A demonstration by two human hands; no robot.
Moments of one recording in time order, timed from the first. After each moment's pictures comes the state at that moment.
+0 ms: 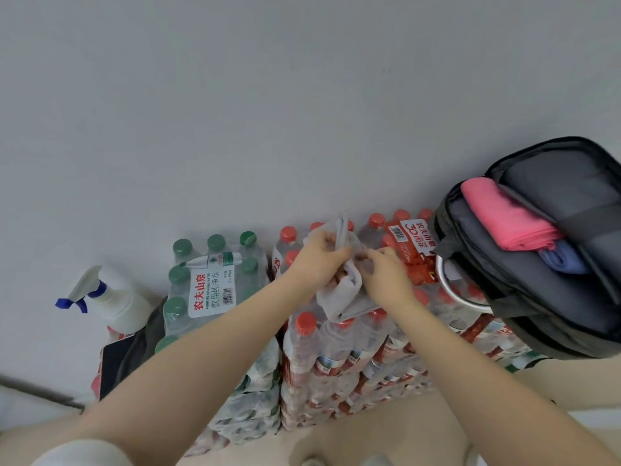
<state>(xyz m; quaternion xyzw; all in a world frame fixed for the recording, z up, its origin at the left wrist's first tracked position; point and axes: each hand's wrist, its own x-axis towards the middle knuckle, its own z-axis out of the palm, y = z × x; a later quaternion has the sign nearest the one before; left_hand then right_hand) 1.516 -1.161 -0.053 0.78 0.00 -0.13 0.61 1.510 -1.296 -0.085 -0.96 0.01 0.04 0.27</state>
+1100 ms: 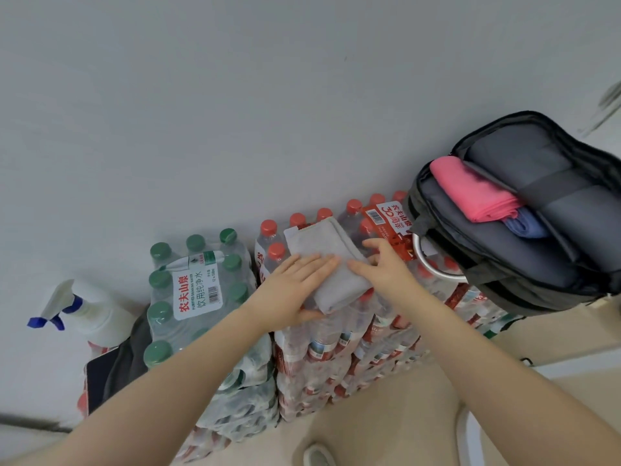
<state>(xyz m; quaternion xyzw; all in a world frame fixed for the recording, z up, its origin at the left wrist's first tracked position) 1.490 -1.116 -0.113 0.90 -0.43 0.05 0.12 1.480 -1.312 -0.079 -0.84 0.12 0.07 0.52</state>
